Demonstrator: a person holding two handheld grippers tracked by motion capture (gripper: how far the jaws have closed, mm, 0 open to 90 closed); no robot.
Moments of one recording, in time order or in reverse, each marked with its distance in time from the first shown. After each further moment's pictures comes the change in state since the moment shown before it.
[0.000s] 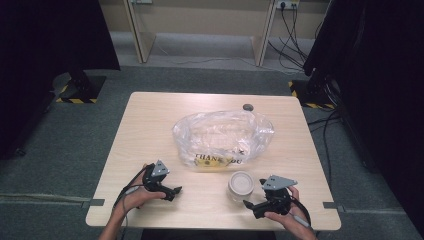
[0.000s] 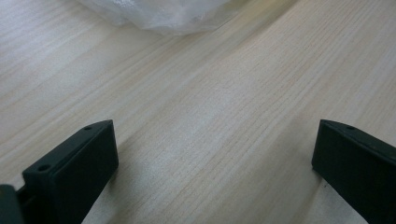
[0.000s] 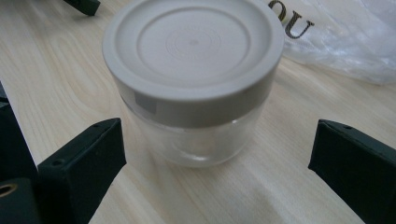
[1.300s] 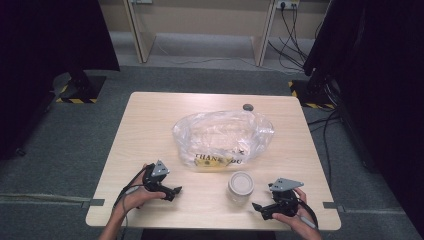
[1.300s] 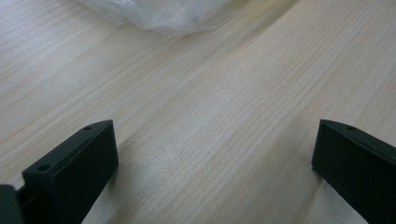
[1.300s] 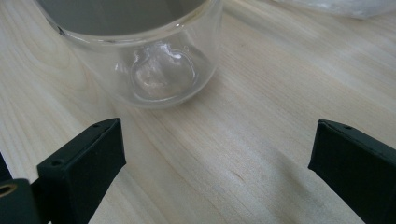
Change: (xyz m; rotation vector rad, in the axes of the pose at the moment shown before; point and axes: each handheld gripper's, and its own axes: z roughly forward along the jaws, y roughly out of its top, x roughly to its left) left arm 0.000 0.000 0.000 0.000 0.000 0.000; right arm -0.022 -0.031 -0.002 0.072 -0.027 0.066
